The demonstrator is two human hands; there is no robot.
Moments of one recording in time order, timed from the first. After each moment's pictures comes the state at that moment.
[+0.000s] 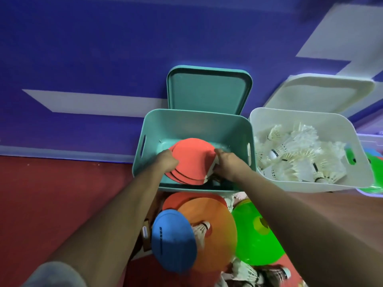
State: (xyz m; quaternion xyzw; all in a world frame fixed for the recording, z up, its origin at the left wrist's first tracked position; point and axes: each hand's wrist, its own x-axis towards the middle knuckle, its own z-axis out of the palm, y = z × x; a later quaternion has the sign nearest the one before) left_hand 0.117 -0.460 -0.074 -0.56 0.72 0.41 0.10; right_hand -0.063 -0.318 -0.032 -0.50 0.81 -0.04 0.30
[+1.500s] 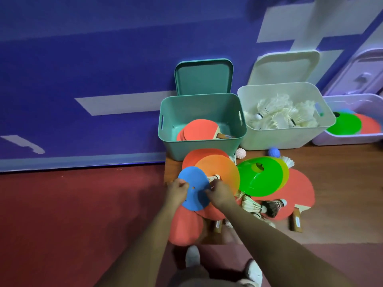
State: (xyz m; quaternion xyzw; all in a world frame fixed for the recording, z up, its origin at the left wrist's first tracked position) left_hand 0.264 -0.240 -0.023 -0.57 0.66 0.48 -0.03; right_hand 0.140 -0.142 -0.024 -0.32 0.84 -0.24 0.37
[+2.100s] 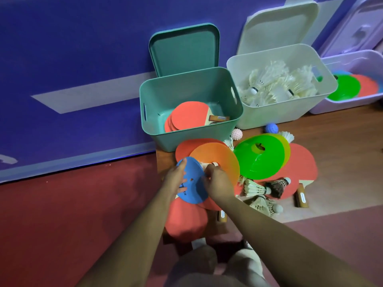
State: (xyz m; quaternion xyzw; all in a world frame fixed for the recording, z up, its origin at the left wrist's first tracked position) left_hand 0.240 -0.278 -0.048 -0.59 0.46 0.66 0.03; right_hand 0.150 -0.159 -0.060 -0.30 0.87 -0.28 0.27
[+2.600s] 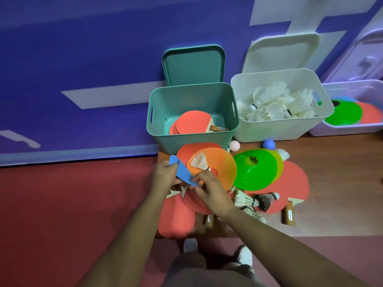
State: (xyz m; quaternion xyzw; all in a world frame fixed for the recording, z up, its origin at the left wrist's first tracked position) left_hand 0.234 -0.251 0.019 -0.62 0.51 0.59 -0.15; right_hand 0.134 -0.117 -0.022 -0.49 0.69 -0.42 0.32
